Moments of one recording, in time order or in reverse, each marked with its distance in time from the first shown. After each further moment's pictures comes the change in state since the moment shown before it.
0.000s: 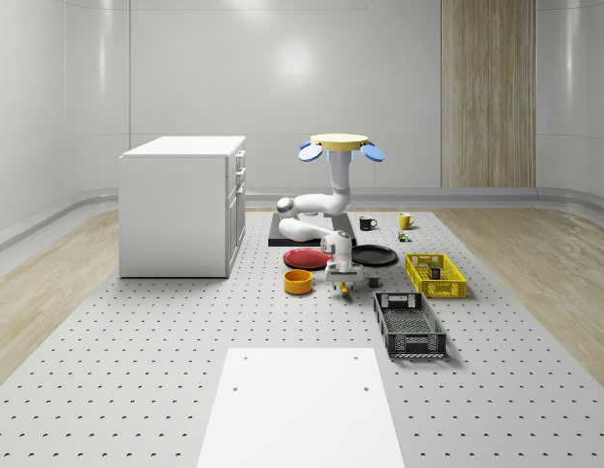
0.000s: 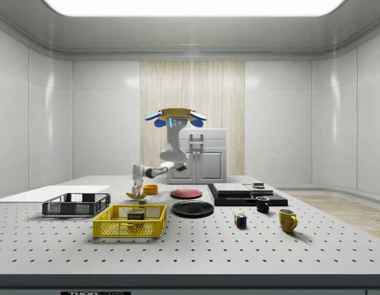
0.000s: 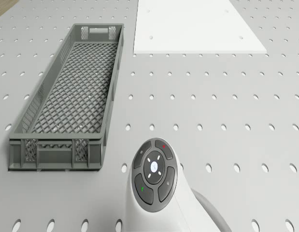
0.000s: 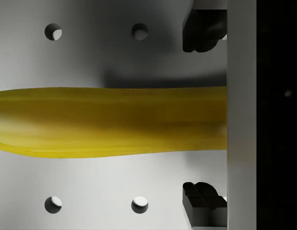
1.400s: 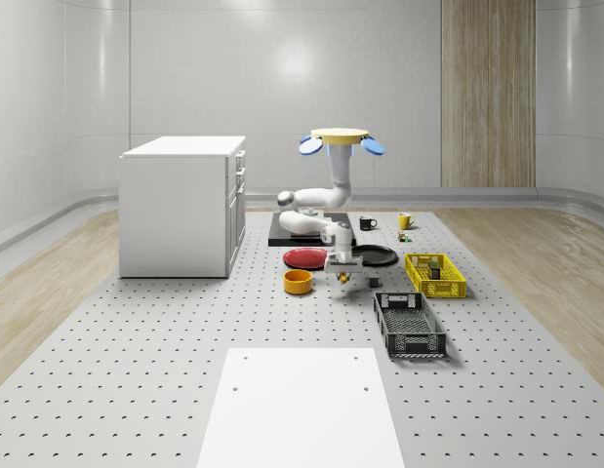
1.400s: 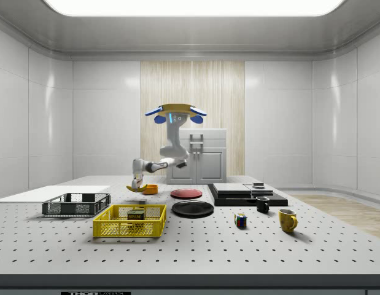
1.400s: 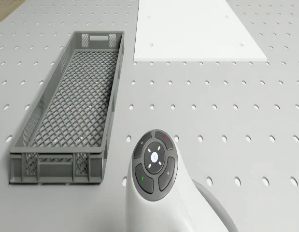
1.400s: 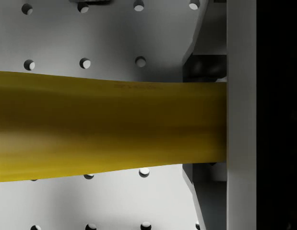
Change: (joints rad) arm 0.017 0.003 0.046 -0.026 0.033 -0.035 0.029
